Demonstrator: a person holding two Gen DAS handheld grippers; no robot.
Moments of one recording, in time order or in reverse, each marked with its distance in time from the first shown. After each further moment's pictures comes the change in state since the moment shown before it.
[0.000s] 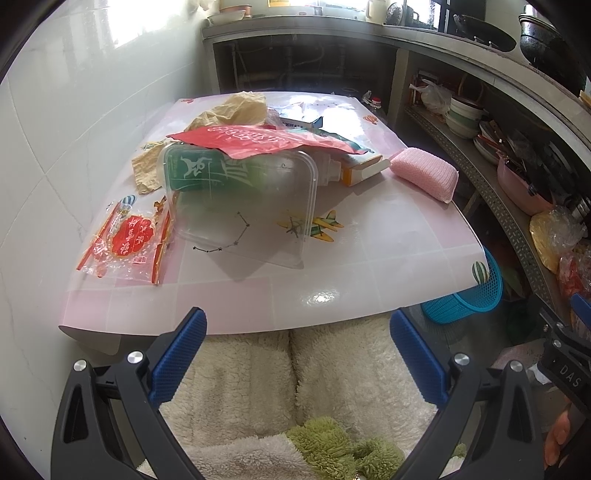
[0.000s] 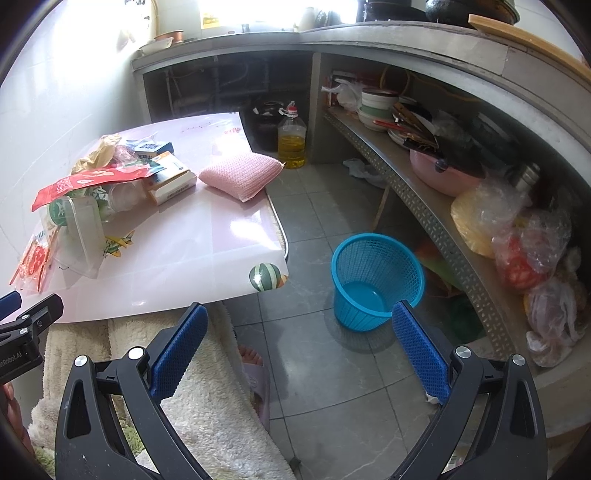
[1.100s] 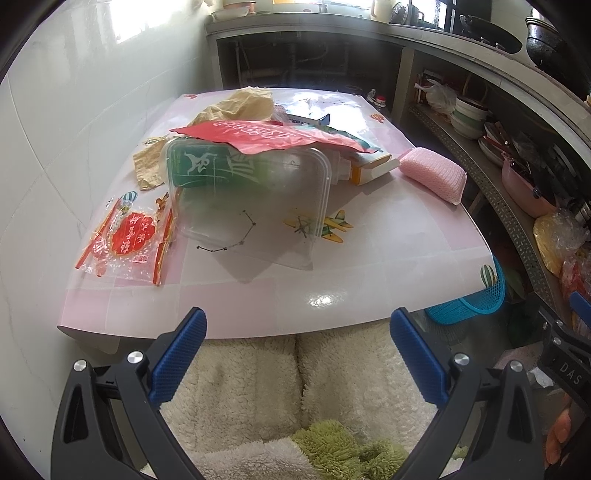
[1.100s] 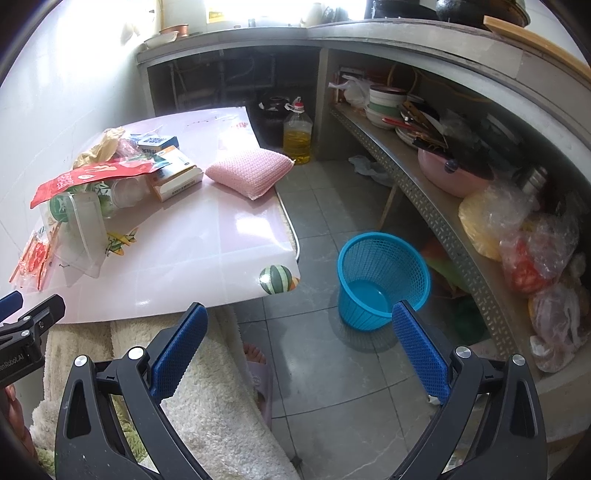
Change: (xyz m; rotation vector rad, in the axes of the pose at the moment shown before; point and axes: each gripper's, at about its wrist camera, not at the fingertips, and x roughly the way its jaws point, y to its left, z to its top) left arm 0.010 0.006 0.000 -0.006 0.003 0.007; right arm 0.006 0.007 0.006 -0.021 0.012 0.018
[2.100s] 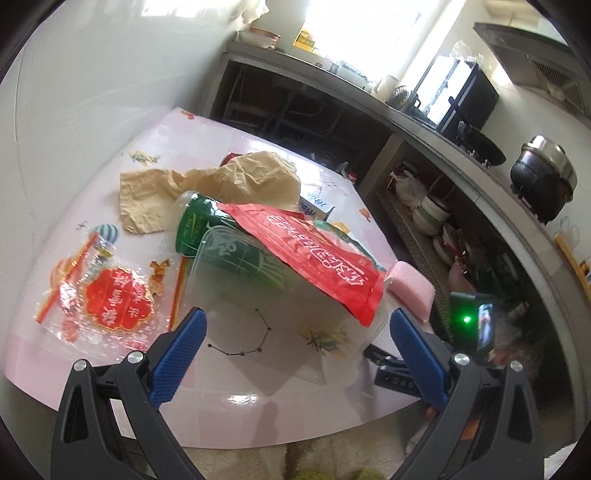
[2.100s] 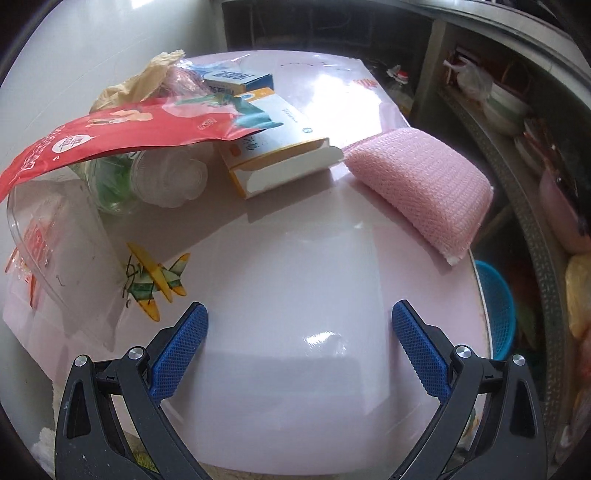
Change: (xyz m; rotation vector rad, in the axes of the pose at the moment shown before) left arm 0.012 0.112 0.065 -0.261 -0.186 -0.370; right arm 0.120 0.111 0.059 -0.232 0.186 0.214
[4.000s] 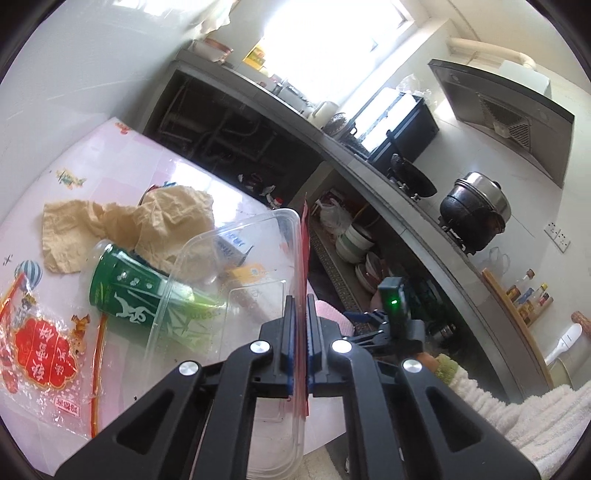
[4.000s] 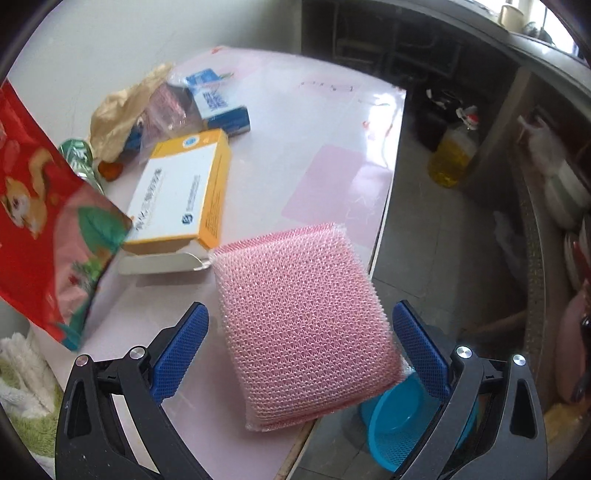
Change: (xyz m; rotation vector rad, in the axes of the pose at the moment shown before) left arm -0.002 -0.003 0.042 -0.008 -0.084 -0.323; right arm 0.039 -0.092 0.088 -0.353 0.027 0.158
